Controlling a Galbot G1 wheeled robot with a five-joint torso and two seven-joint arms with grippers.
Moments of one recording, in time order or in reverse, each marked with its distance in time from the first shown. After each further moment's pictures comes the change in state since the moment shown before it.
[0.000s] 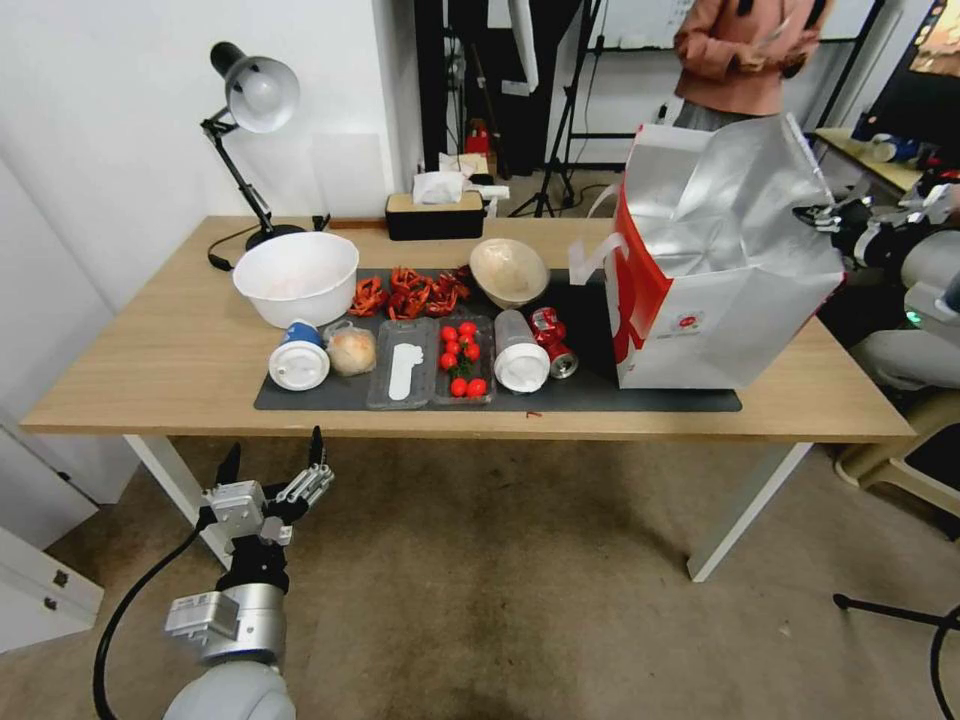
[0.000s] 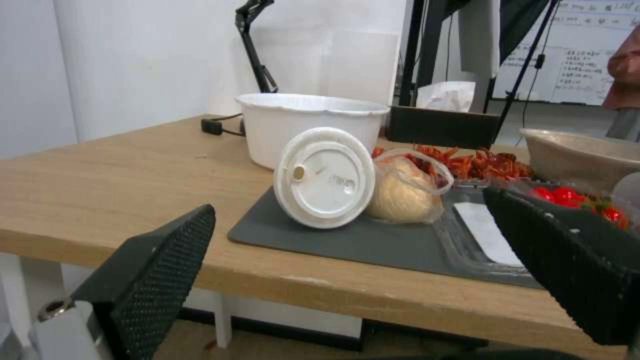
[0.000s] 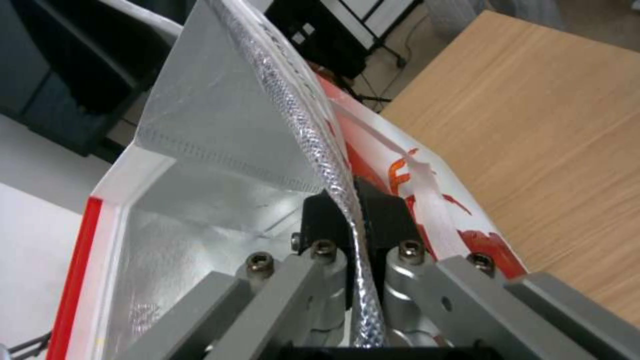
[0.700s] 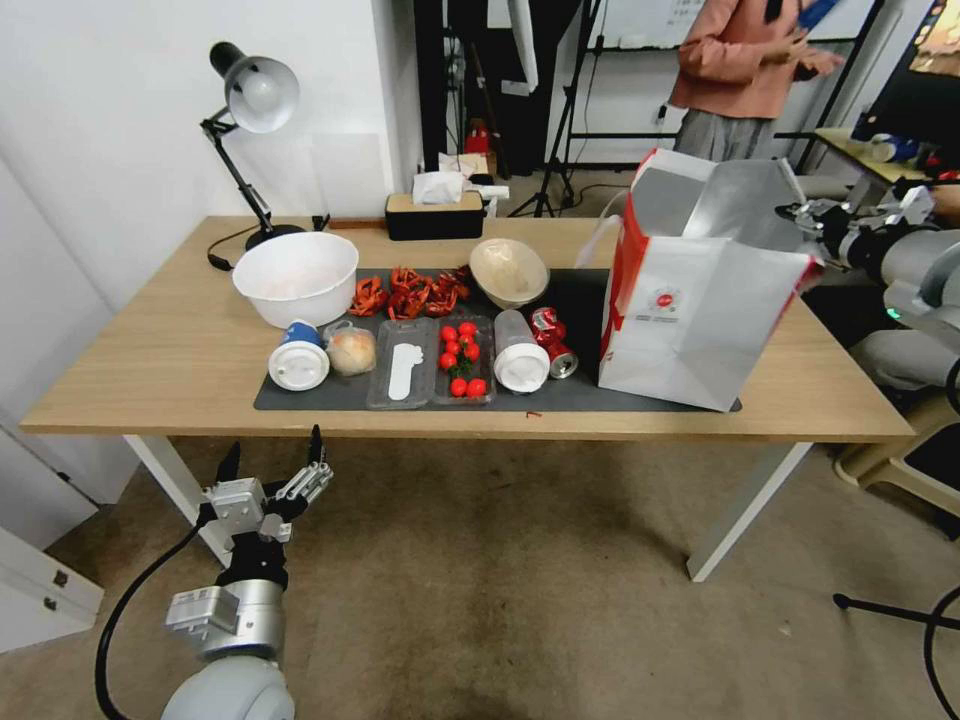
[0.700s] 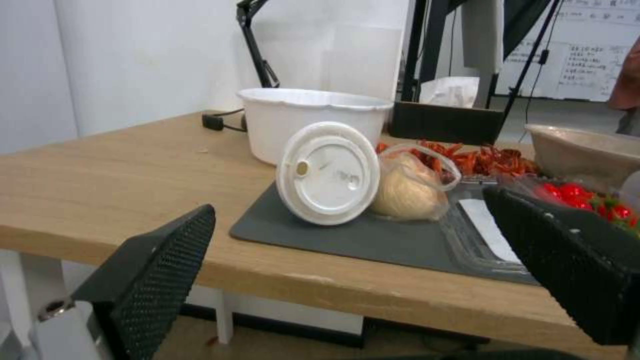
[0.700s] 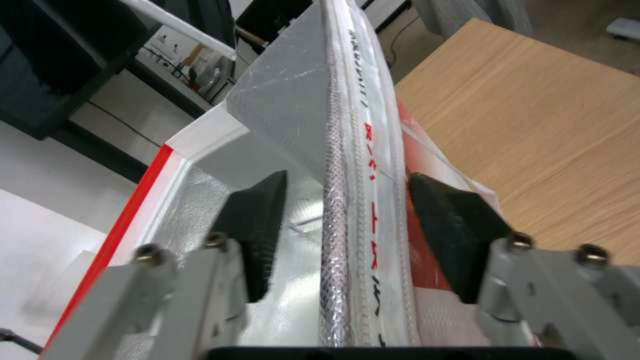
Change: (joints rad) left arm -0.014 0.011 0.000 0.009 -0.016 0.012 -0.008; right arm 0.119 0.020 -0.136 -0.050 -0.083 -0.025 0.010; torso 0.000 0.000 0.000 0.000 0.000
